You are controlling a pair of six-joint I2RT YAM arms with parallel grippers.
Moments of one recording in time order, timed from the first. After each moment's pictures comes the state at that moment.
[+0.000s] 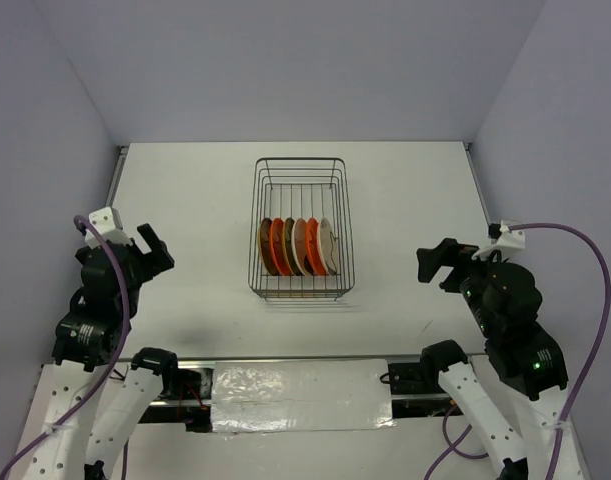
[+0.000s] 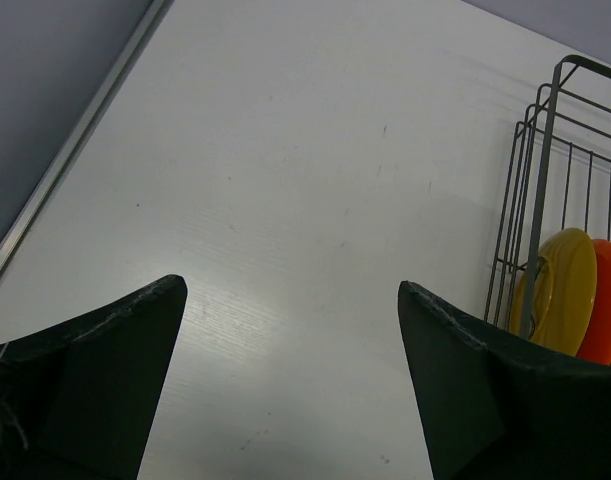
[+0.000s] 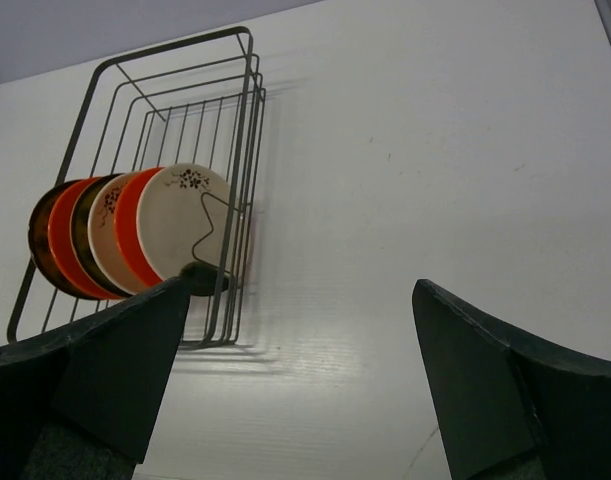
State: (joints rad) left arm -0.16 0.52 0.88 -0.76 -0.41 -0.37; right arm 0.28 0.40 0.96 -0.82 0.18 0.35
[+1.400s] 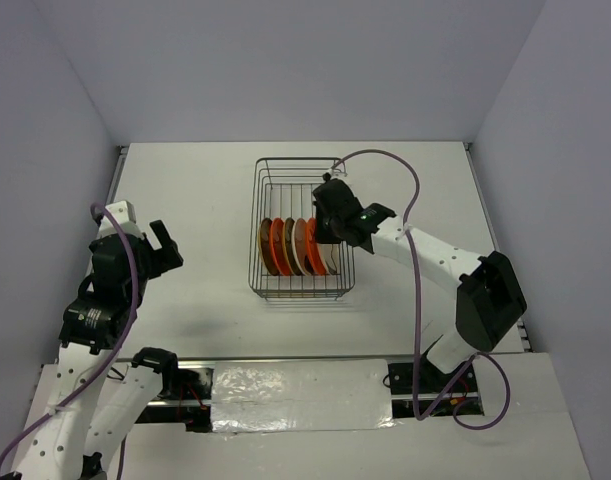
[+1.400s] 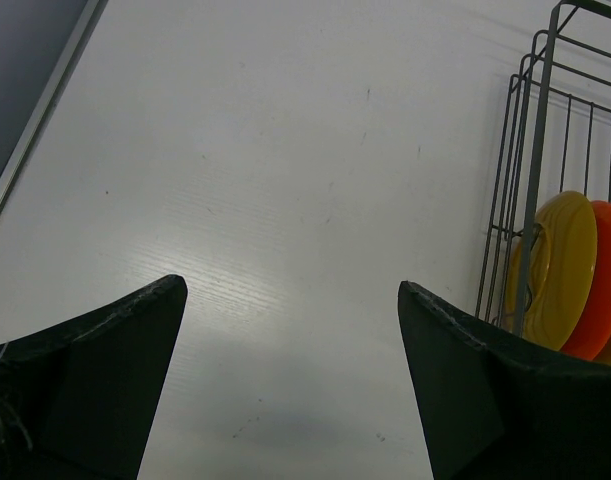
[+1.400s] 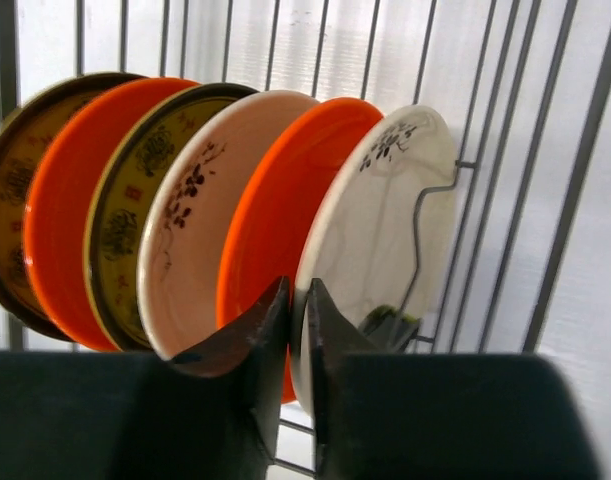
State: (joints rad) left arm -0.18 0.60 0.88 -0.75 -0.35 -0.37; right arm 0.70 1.56 1.21 -0.47 0.19 0.59
